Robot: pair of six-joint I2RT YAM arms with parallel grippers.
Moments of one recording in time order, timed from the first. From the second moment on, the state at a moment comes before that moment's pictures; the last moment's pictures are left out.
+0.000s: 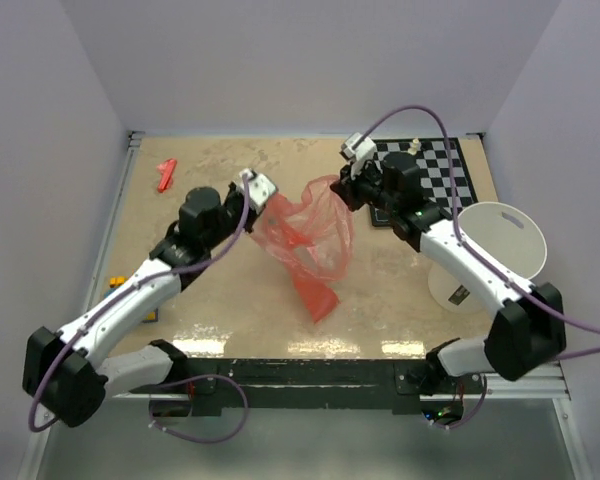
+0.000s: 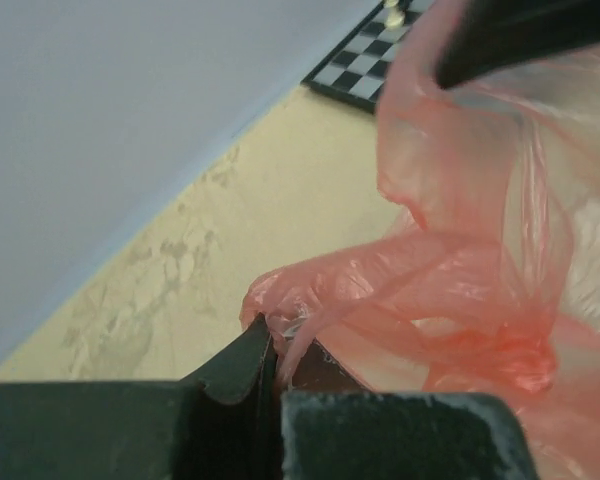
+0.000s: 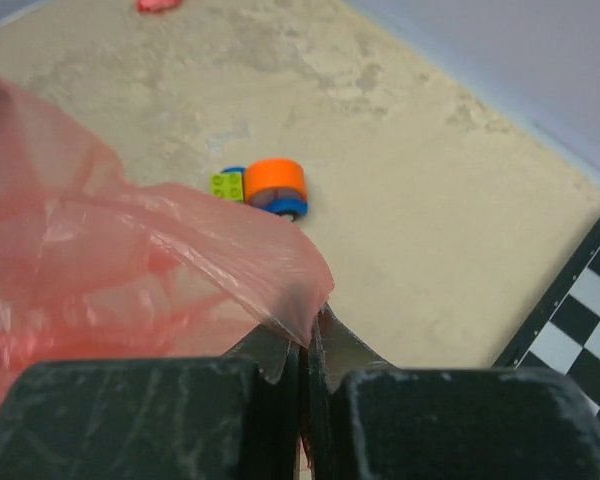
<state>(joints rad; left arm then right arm) -0.58 1.08 0.82 0.13 0.10 0.38 0.46 1.36 1.10 -0.02 -0.30 -0.11</state>
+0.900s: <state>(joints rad) -0.55 1.67 1.85 0.88 0.32 0.59 0.45 1.47 1.82 0.89 -0.26 -0.18</state>
